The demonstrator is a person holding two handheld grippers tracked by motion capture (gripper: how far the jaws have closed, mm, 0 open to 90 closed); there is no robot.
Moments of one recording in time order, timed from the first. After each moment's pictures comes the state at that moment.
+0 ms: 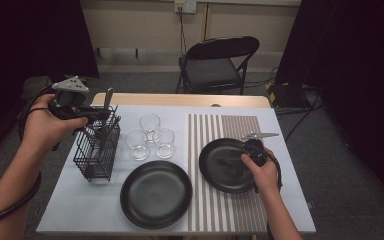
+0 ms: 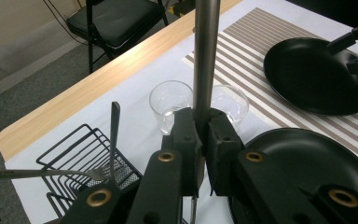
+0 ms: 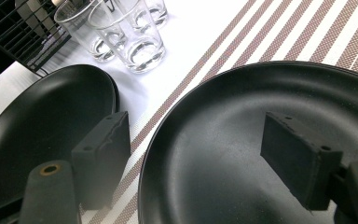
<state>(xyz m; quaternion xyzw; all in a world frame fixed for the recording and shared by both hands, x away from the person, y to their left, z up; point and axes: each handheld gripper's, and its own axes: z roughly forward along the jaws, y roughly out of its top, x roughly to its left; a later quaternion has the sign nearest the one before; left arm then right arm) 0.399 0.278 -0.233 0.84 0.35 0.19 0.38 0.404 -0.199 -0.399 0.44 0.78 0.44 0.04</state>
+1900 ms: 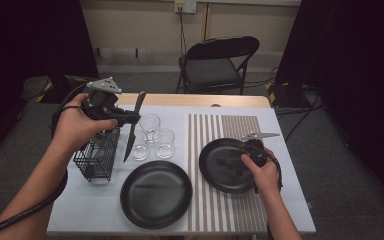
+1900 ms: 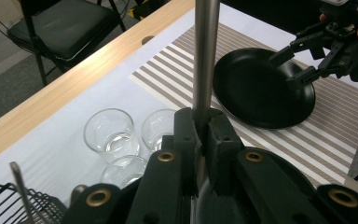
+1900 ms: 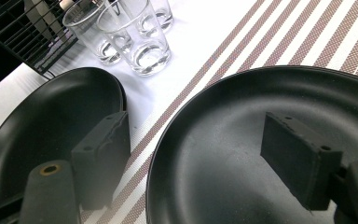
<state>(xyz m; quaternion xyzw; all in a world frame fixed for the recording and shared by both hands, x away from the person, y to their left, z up) 0.400 0.210 -0.230 0.86 0.31 0.13 0.40 0.401 -0.197 -0.395 0.44 0.78 0.45 0.04</state>
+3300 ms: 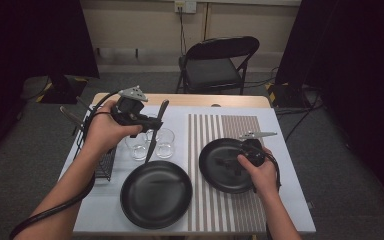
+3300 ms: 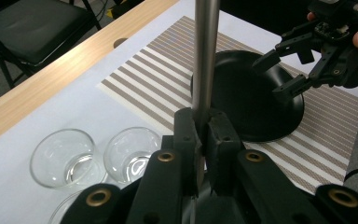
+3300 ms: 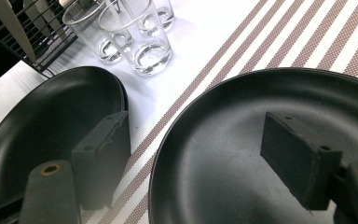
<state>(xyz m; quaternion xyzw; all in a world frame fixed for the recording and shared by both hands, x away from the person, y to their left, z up) 0.416 0.165 -0.261 0.86 0.29 0.11 0.41 0.401 -0.191 -0.392 0.43 0.78 0.44 0.04</state>
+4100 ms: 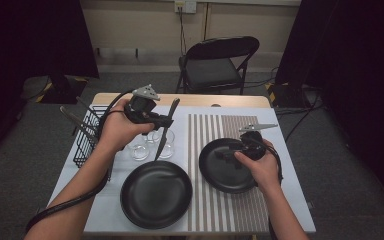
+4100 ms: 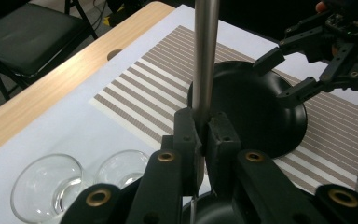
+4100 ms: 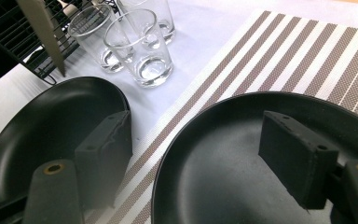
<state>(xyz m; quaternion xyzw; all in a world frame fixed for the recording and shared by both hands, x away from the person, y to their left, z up) 0.427 0.140 -0.266 0.86 0.28 0.11 0.42 0.406 -0.186 -0.365 0.42 0.79 0.43 0.06</state>
